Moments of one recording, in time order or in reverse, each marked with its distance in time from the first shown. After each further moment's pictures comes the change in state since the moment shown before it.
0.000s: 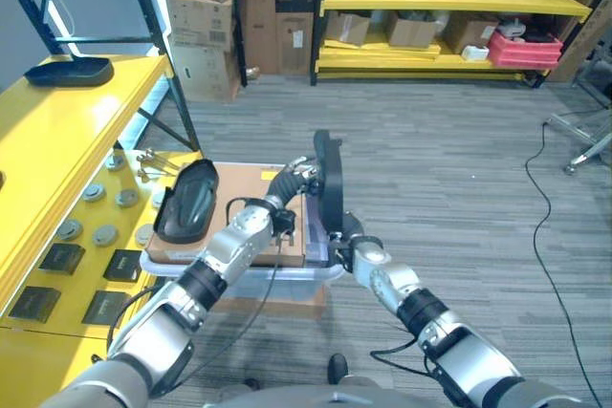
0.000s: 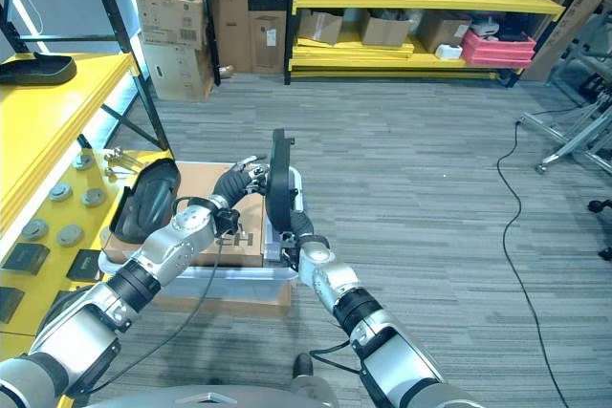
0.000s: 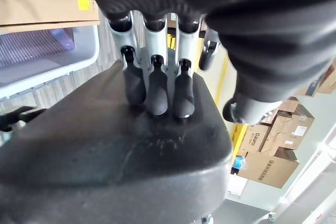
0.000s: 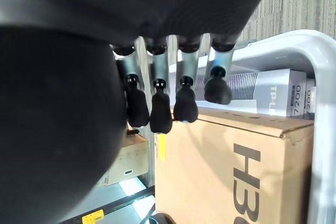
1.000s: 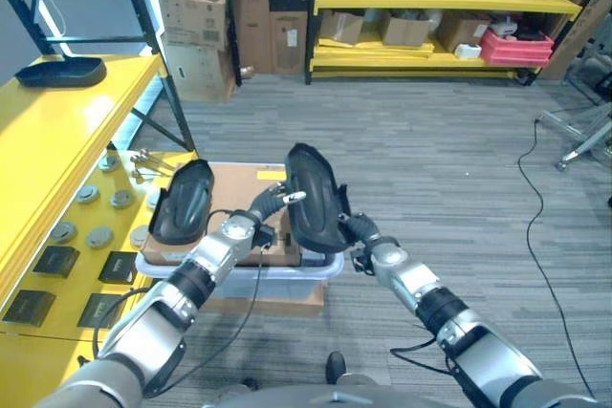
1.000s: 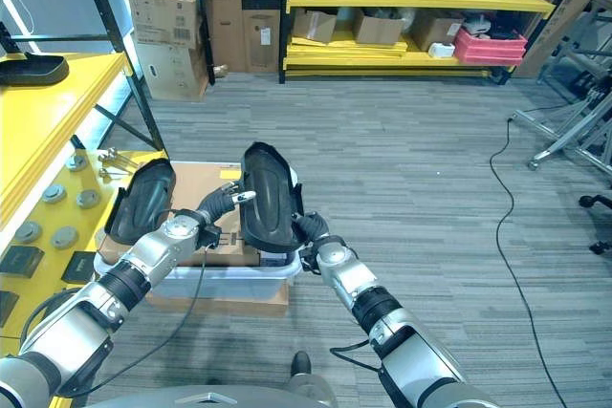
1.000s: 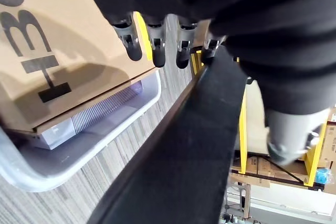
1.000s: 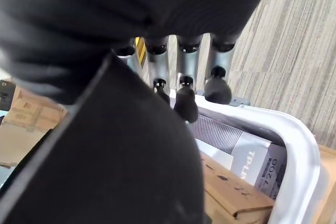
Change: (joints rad) left arm -0.001 0.049 0.002 0.158 0.158 0.164 -0.045; right arm 0.000 -0.105 0.022 0.000 -0.250 0.075 0.077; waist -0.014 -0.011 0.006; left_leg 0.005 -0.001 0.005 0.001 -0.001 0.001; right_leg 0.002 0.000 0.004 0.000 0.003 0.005
